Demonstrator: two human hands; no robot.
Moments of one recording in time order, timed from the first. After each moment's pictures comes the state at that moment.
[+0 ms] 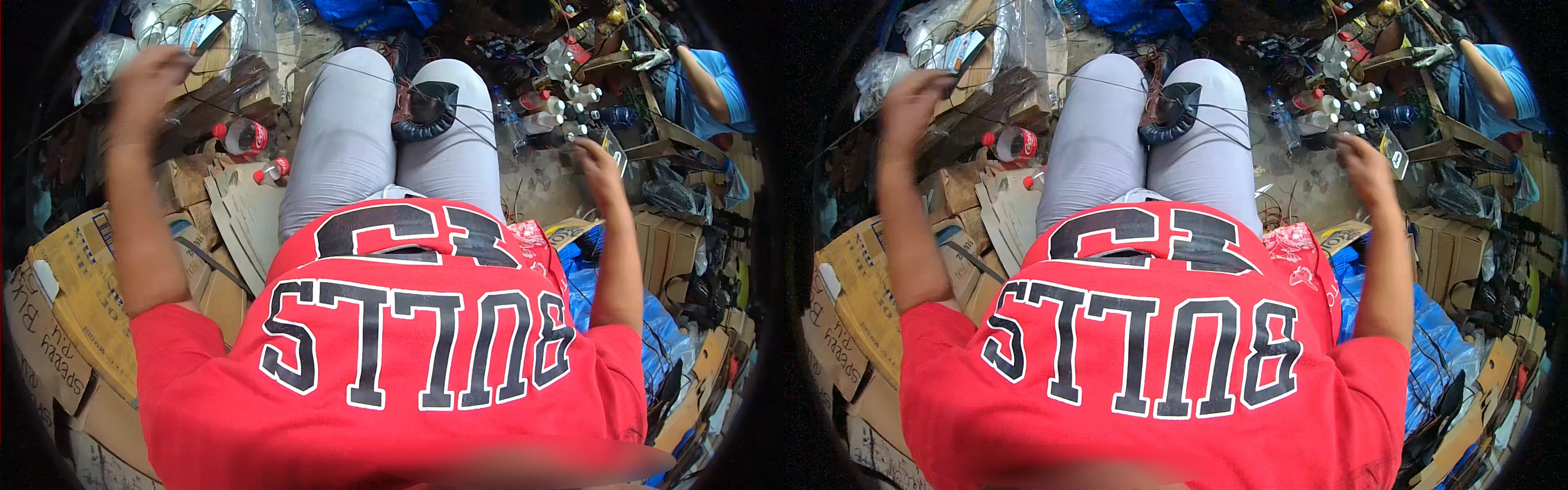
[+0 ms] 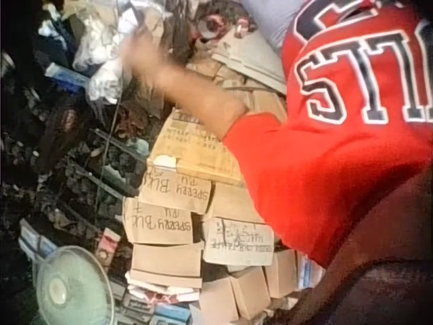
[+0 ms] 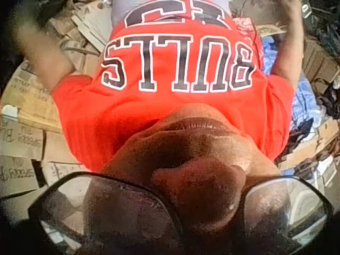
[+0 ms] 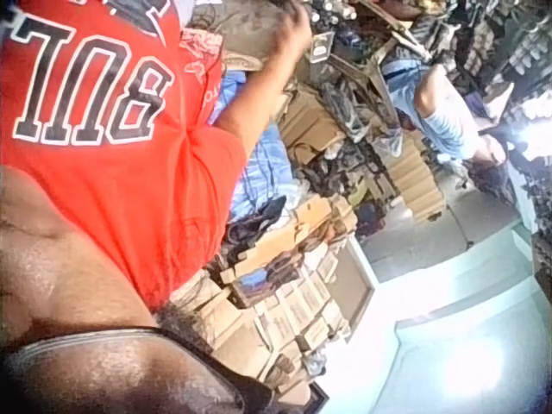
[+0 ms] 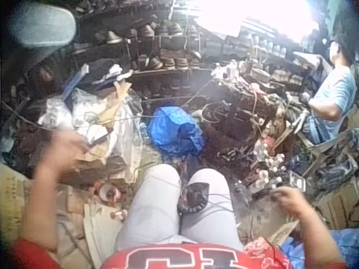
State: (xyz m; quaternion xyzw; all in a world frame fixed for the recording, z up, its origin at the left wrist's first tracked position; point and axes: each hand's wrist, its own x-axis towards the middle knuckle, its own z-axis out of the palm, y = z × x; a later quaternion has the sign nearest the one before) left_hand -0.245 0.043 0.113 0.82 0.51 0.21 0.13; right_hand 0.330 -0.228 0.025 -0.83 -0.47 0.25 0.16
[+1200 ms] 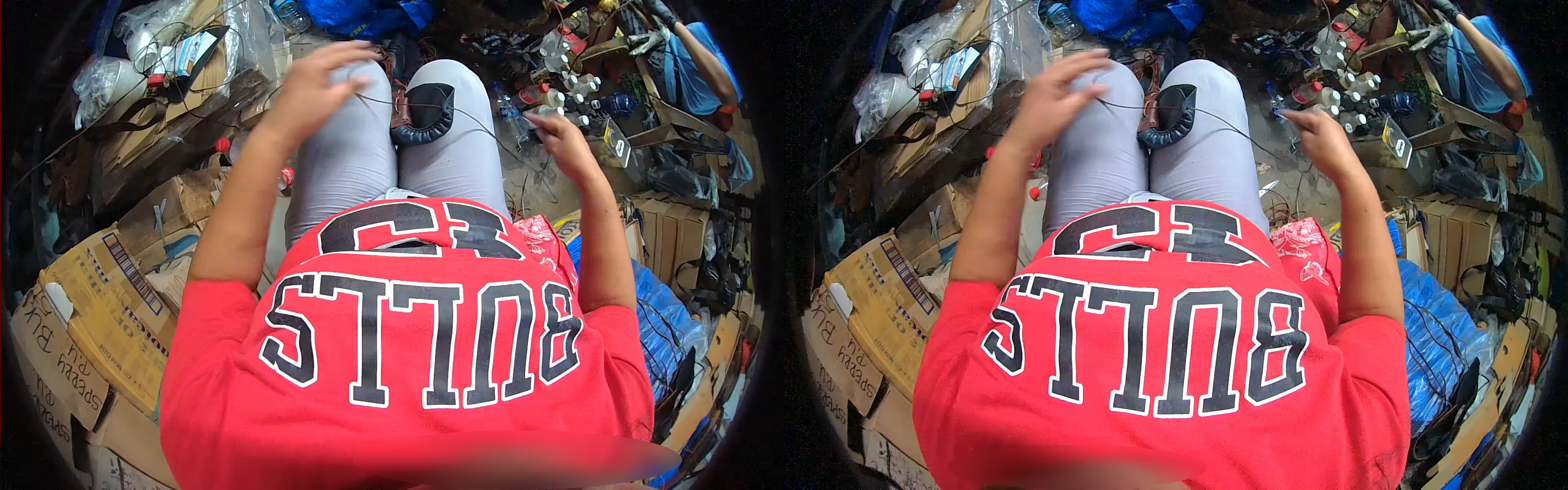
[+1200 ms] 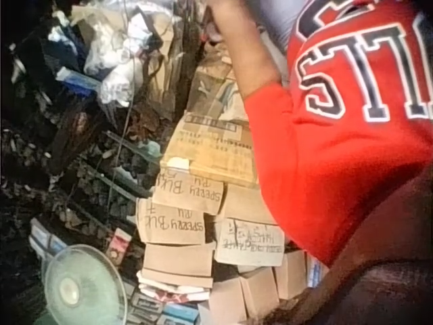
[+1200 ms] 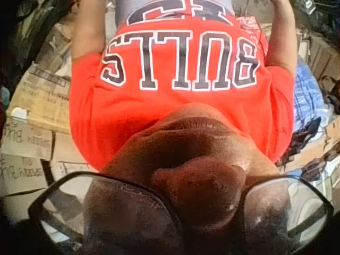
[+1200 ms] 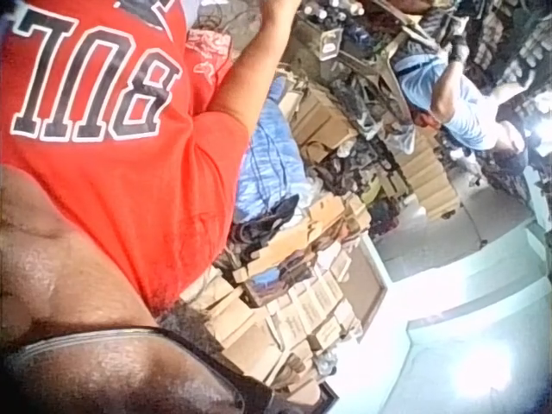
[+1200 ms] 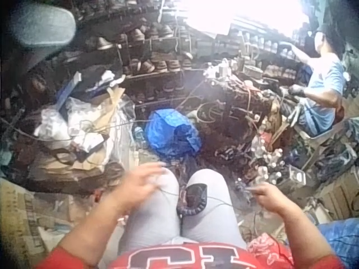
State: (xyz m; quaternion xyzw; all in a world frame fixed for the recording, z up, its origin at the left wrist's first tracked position) left_hand -0.082 -0.014 0.034 0.85 0.29 0.27 0.34; right_hand 0.278 -0.190 0.009 -0.75 -0.59 0.27 0.12
